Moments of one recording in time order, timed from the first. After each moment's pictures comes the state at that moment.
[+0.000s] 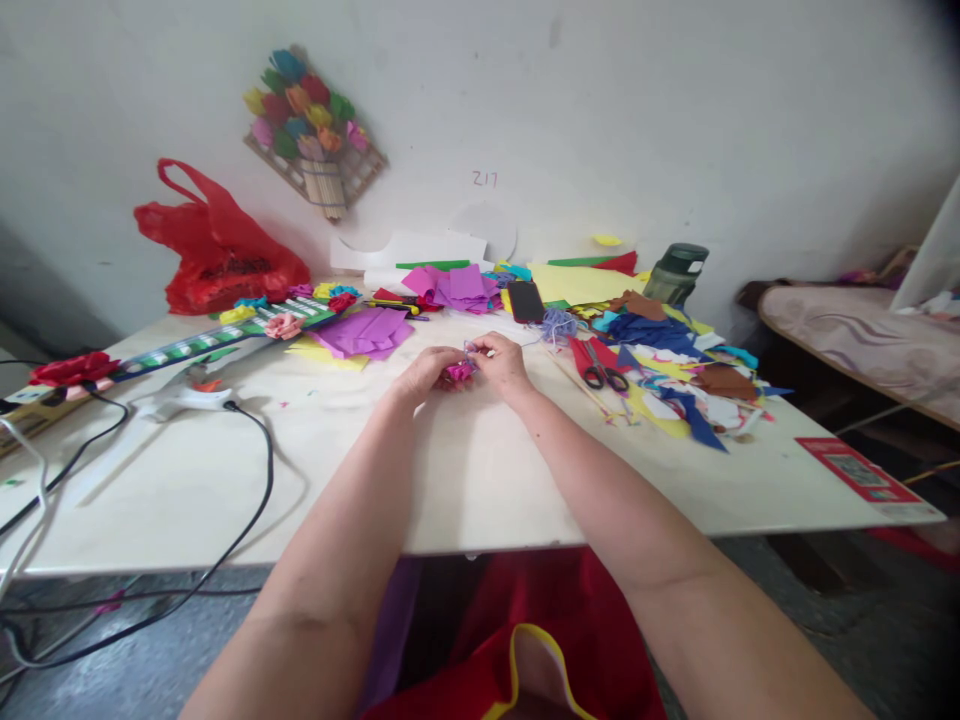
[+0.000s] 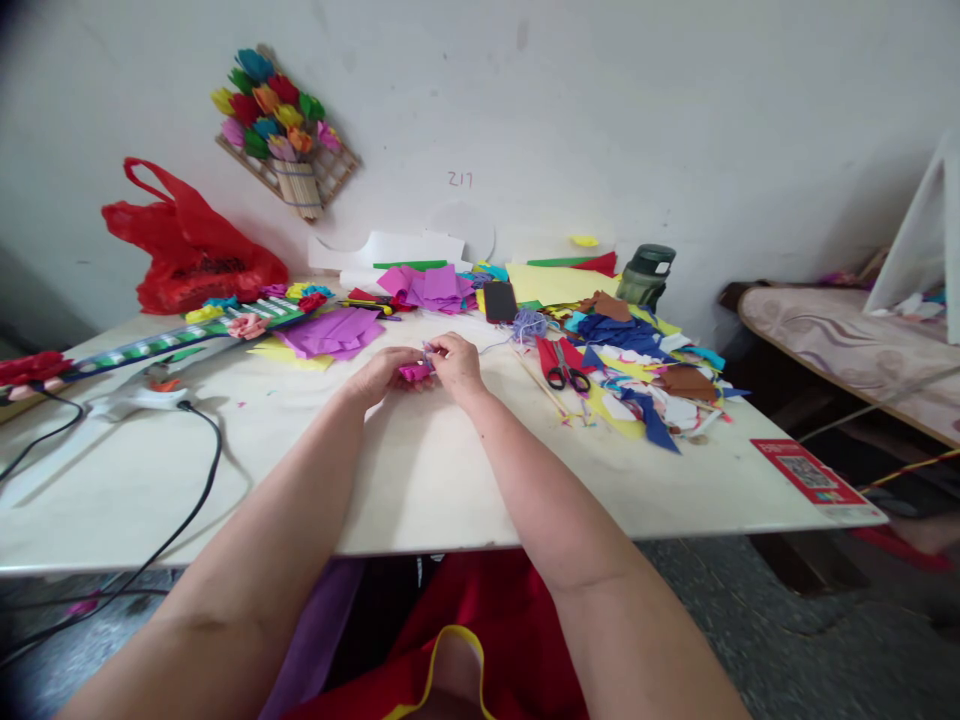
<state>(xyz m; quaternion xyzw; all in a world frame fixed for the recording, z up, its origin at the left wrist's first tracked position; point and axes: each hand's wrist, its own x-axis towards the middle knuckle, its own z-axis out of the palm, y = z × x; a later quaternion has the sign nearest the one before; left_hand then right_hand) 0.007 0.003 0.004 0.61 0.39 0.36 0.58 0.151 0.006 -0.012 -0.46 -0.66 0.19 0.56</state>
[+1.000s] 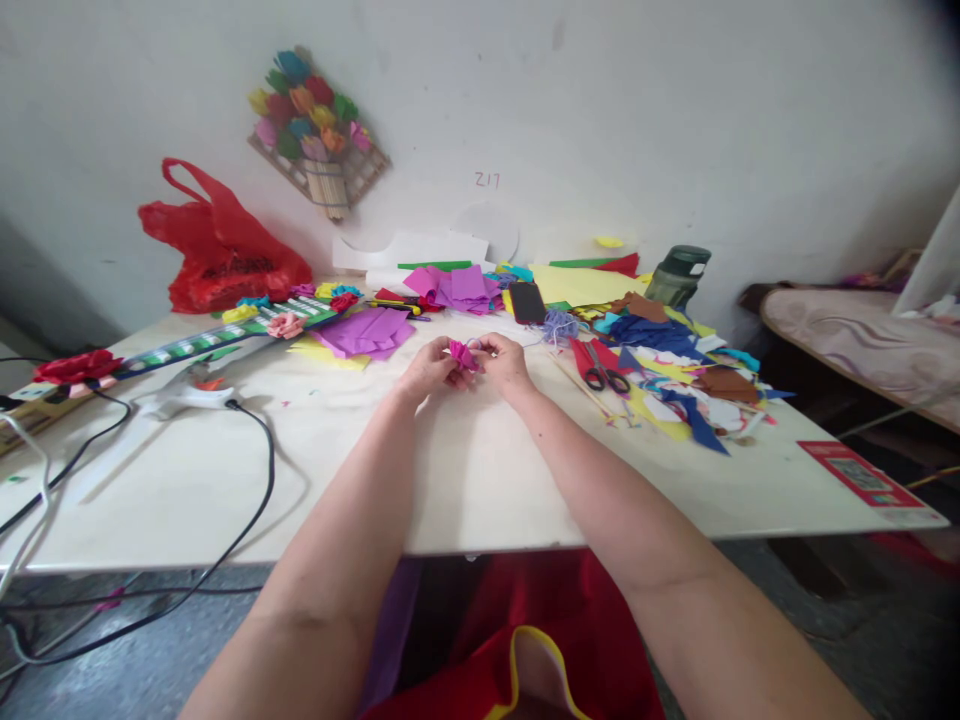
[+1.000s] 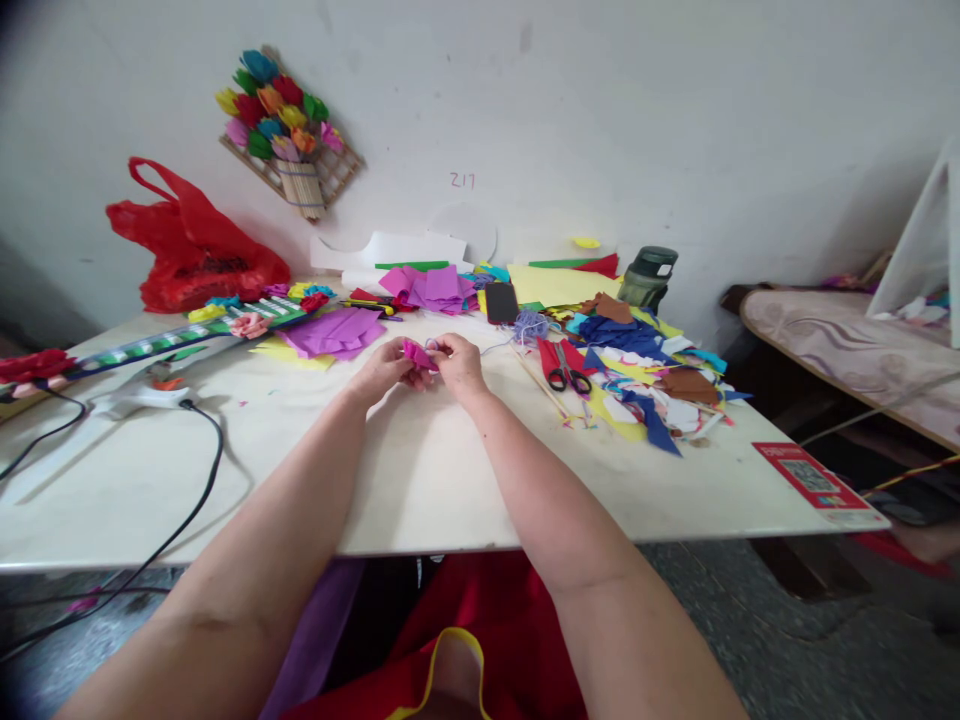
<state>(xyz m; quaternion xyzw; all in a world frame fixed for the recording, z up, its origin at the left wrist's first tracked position) 0.010 -0.002 0.006 0.65 0.38 0.42 0.51 0.150 0.015 -0.021 -0.44 -0.60 0.28 0.60</state>
